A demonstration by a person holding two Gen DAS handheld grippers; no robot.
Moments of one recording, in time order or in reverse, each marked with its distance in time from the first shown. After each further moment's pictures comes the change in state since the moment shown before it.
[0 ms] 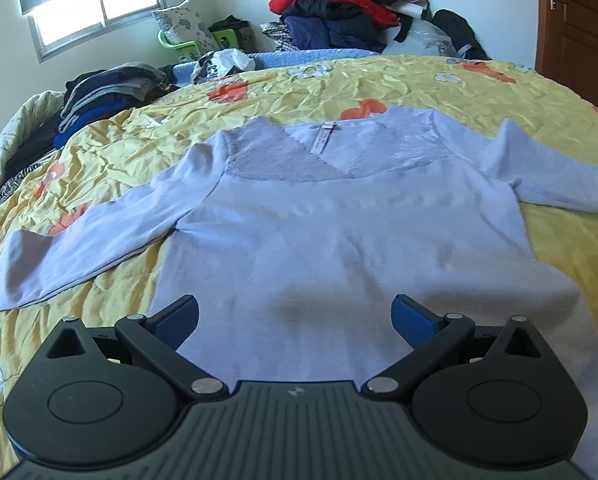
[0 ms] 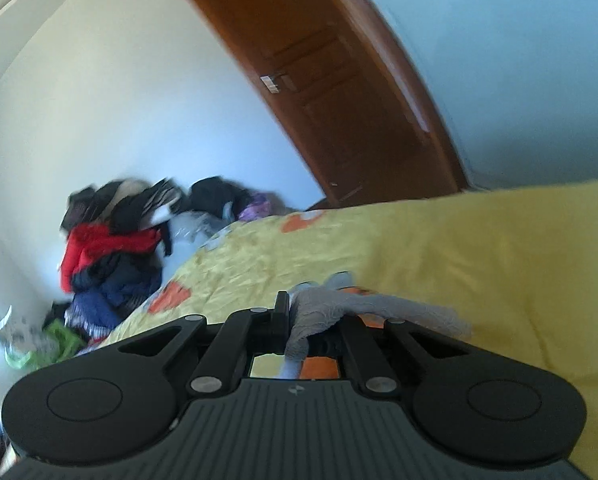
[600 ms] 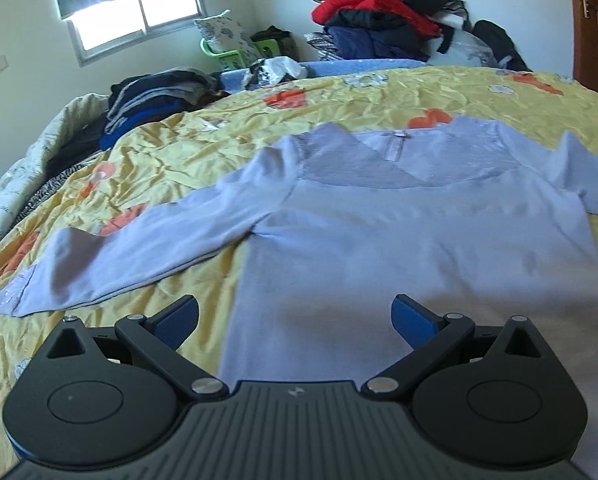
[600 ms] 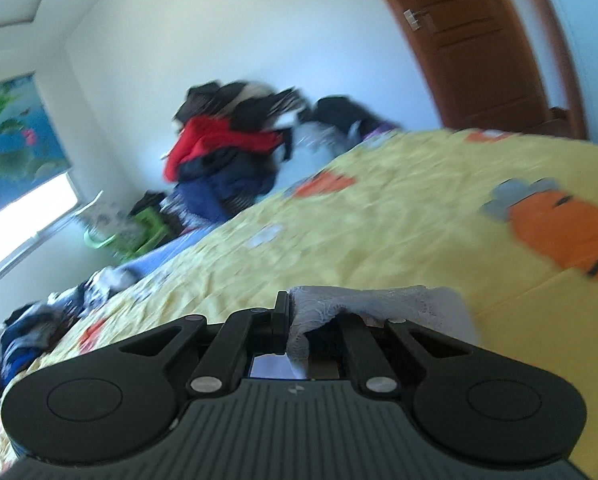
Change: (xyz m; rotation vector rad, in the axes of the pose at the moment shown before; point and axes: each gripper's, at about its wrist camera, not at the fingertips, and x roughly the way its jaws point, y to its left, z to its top) left arm 0.008 0.041 -0.006 -0.031 -0.045 0.123; right arm -0.012 0.129 -0.068 -0.210 0.239 0.299
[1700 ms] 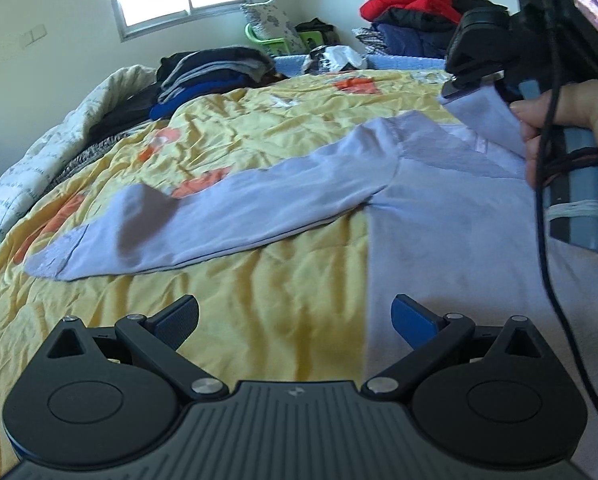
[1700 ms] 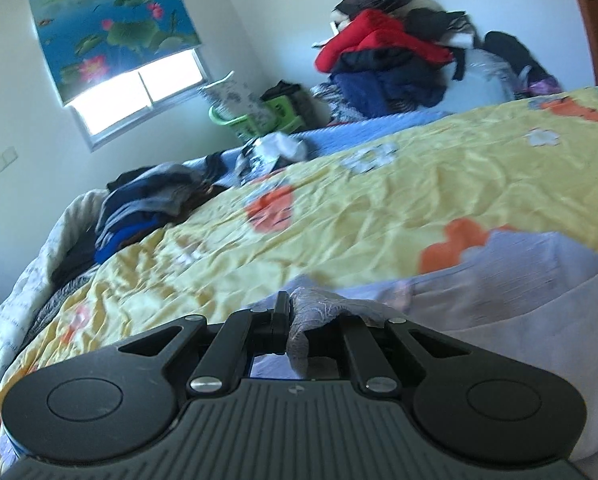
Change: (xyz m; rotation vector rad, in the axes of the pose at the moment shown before) left arm 0.004 0.080 -0.024 -0.092 0.021 0.062; right arm 0.058 0.278 -0.110 -0.240 0.279 0.293
